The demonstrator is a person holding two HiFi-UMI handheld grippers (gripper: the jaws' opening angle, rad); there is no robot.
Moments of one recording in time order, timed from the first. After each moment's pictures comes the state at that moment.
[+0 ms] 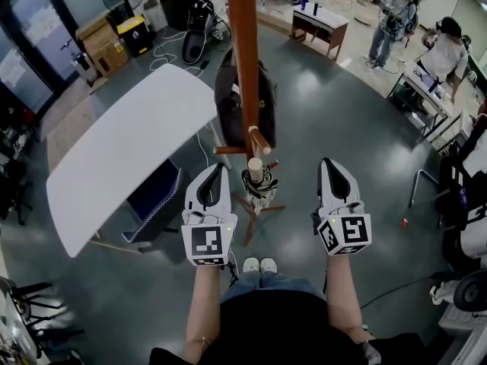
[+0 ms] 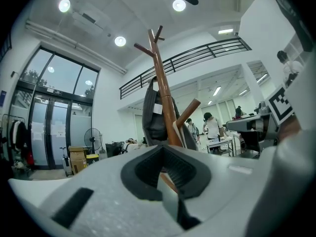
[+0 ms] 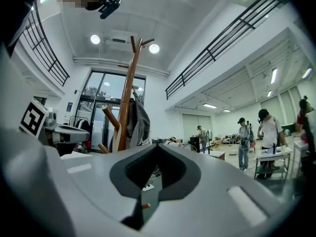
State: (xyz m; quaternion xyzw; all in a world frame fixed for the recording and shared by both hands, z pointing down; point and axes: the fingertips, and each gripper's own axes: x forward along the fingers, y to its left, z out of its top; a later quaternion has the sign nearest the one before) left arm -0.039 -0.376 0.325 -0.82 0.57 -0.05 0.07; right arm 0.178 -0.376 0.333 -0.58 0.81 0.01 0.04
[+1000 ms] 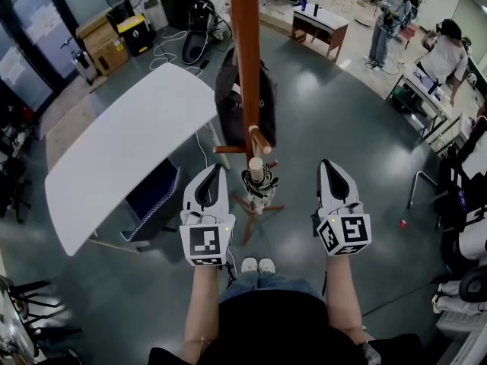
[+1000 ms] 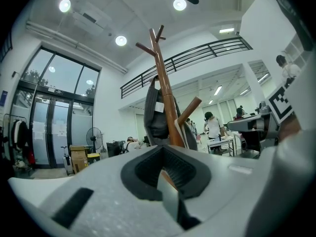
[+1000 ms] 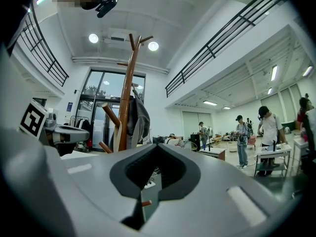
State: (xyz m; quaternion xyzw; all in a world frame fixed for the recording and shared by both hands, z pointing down) left arm -0.044 -0.376 0.329 -0.82 0.57 -0.05 0.06; right arm 0.178 -0.376 0.340 -0.58 0.81 -0.01 0.04
